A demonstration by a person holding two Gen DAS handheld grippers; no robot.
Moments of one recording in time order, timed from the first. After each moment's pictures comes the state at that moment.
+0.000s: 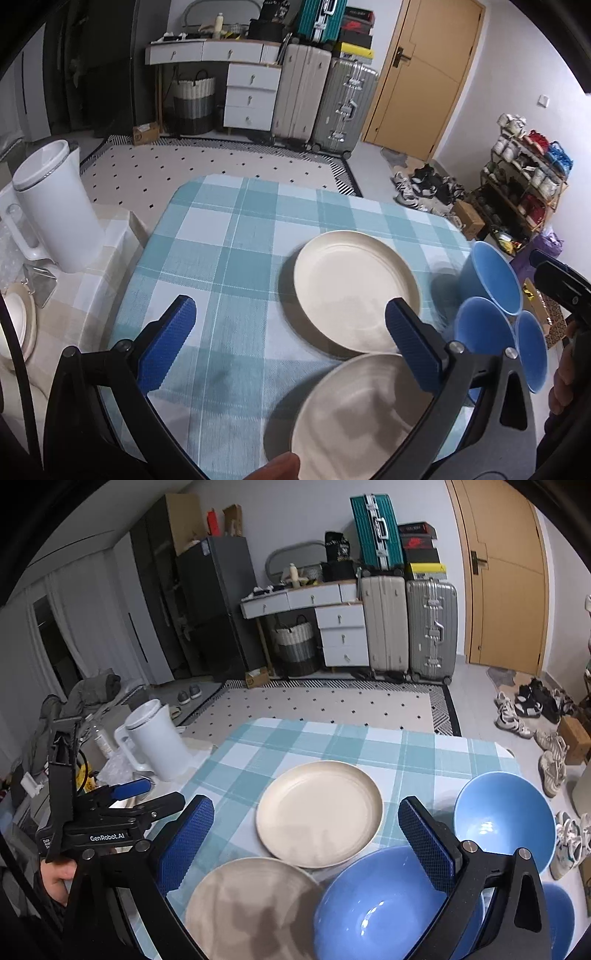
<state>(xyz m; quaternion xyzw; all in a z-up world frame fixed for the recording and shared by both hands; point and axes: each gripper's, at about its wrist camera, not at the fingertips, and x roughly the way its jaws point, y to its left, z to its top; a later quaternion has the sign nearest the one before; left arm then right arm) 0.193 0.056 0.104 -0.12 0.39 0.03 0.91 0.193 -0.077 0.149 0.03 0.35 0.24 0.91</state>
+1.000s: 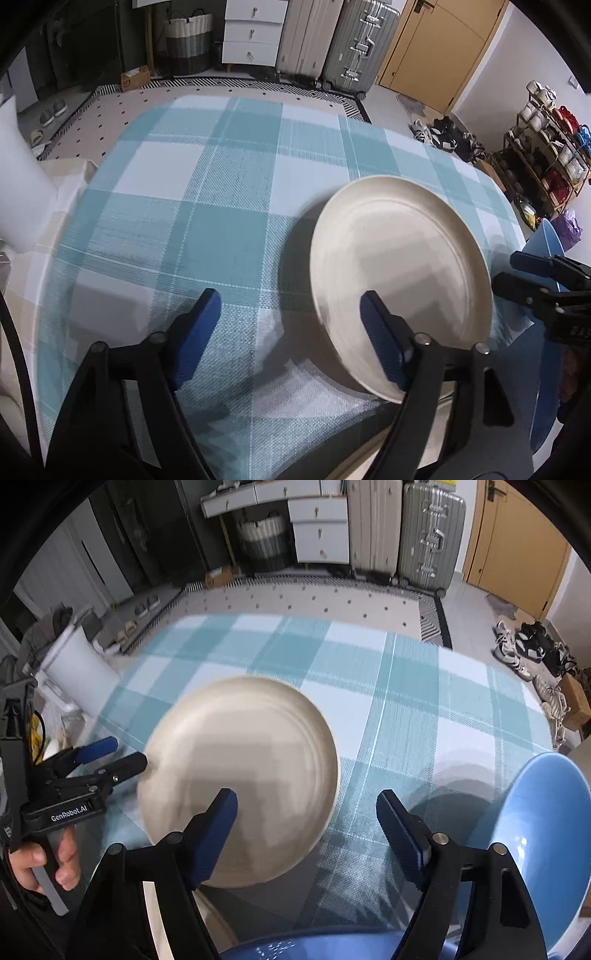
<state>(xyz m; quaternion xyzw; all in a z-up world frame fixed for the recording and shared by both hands) 0.318 0.056 -0.035 -0.12 0.50 0.02 0.86 0.341 -0.061 -0.001 -0.05 0.54 0.20 0.82</state>
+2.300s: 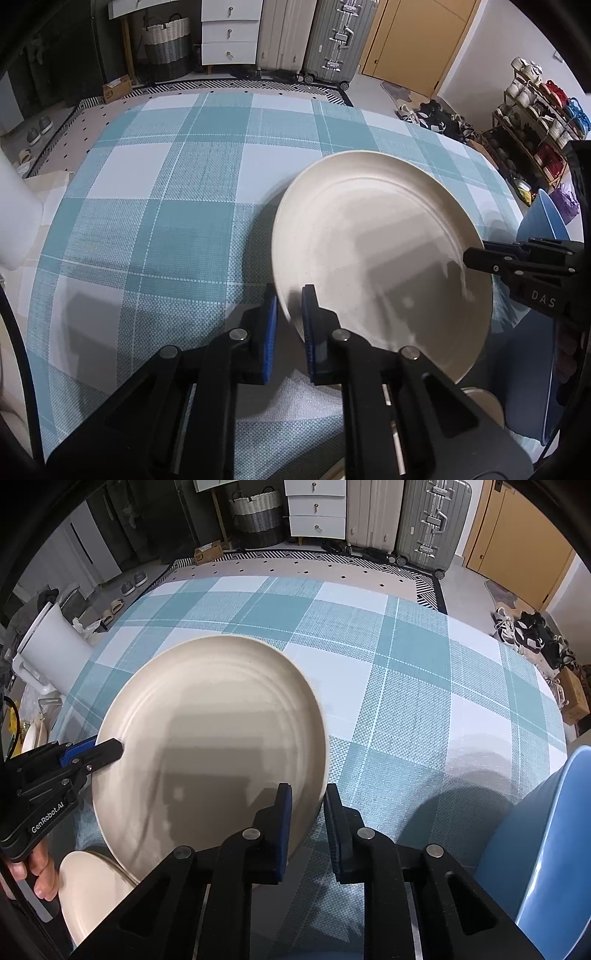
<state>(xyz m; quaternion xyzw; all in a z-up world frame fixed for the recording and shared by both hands) 0.322 0.029 -0.044 -0.09 0.50 0.00 0.86 0.352 -0.058 -0.038 -0.07 0.56 0.18 0.80</state>
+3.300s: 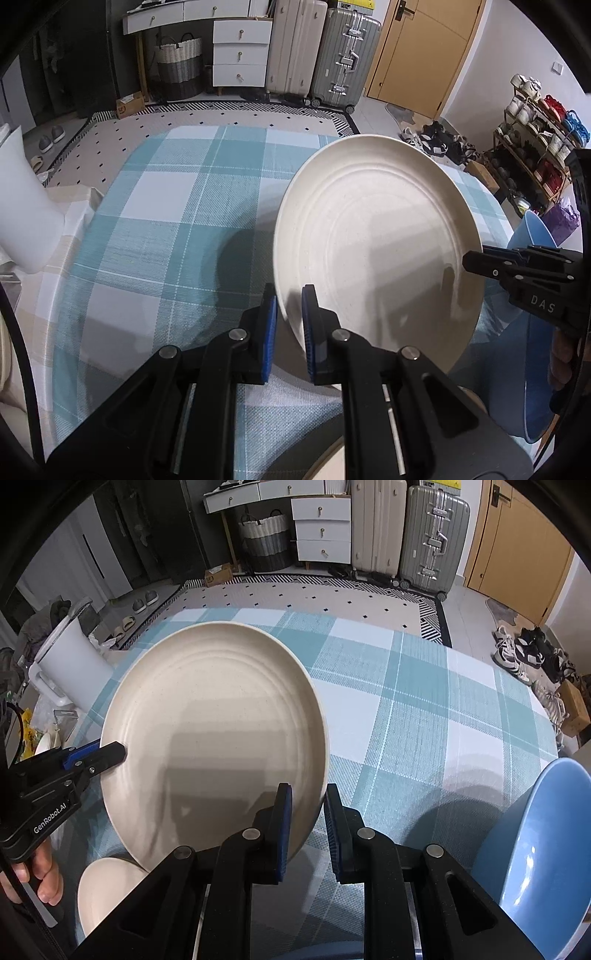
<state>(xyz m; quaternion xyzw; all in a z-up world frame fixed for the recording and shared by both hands) 0.287 0.038 0.002 -0.09 0.46 0.01 0.88 0.336 -0.052 -0.001 -0.06 0.52 0.19 0.83</state>
